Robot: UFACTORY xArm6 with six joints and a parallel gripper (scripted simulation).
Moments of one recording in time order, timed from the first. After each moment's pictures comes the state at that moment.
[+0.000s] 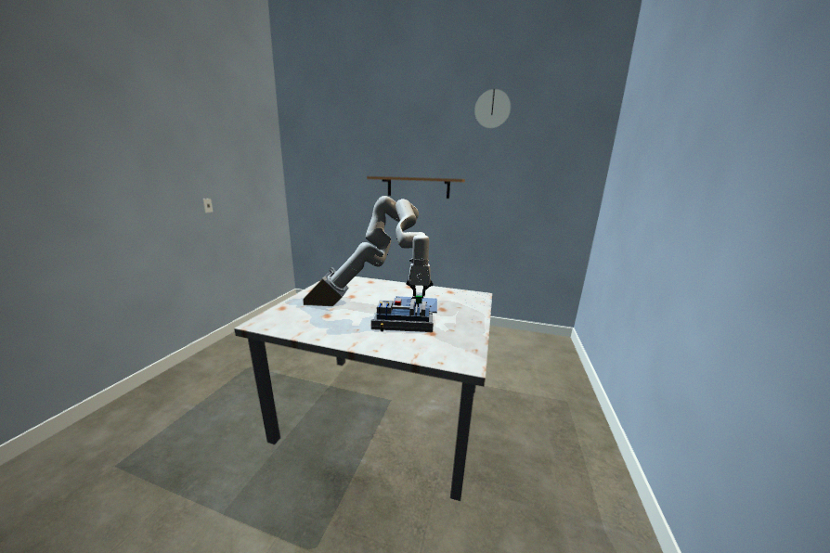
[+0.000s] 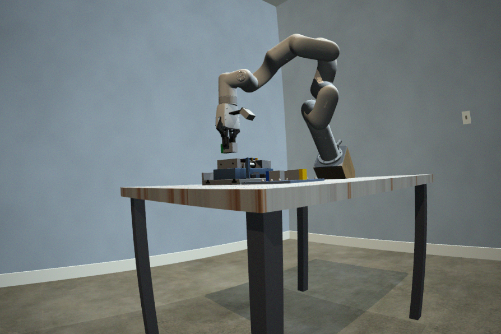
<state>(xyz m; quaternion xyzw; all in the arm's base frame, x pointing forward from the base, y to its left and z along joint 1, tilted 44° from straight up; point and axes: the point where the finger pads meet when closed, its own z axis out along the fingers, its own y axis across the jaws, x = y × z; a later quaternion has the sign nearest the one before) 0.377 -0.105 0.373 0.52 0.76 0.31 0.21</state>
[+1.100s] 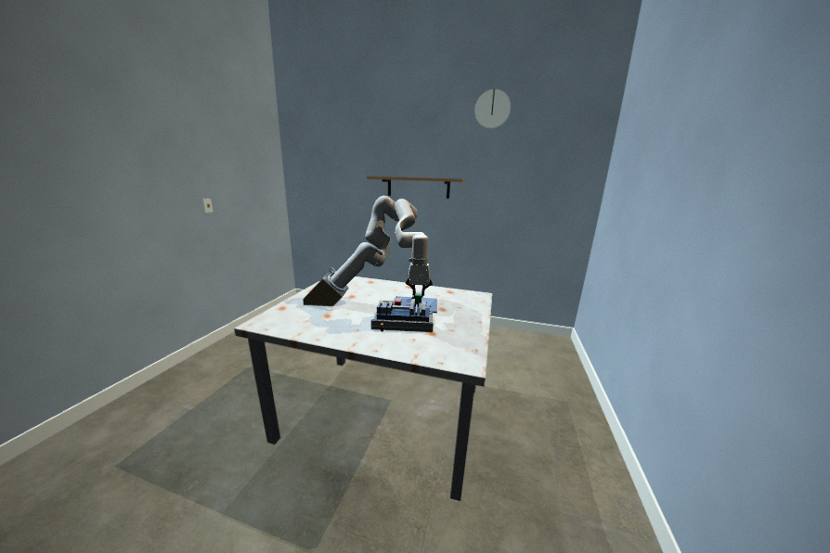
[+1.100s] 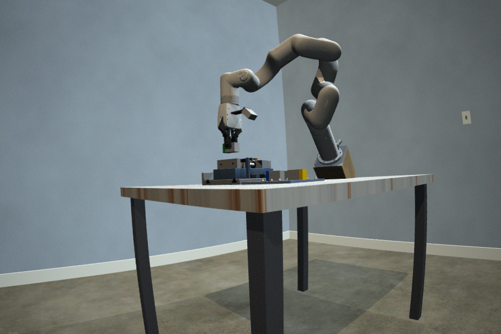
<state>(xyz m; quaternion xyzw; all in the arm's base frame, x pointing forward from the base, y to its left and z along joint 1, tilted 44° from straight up) 0.372 -0.100 0.371 0.52 0.76 0.31 0.21</state>
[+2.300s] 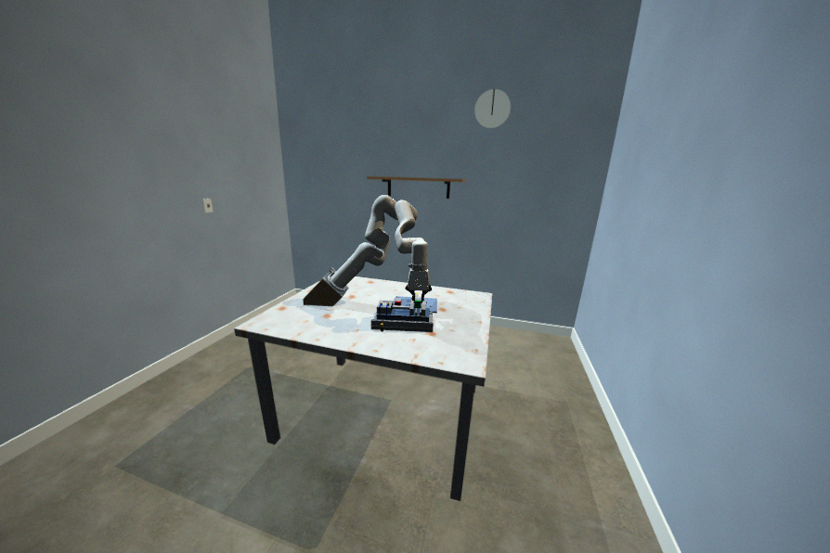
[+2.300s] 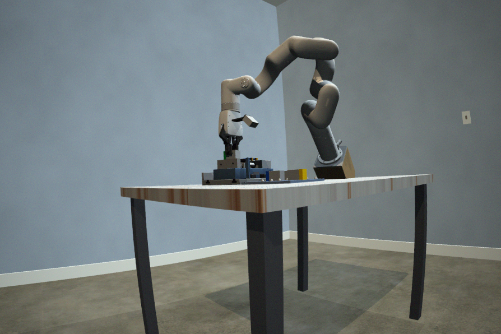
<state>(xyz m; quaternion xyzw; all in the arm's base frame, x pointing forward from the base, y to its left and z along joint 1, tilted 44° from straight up) 0.389 -0.090 0.349 0.52 0.76 0.31 0.21</state>
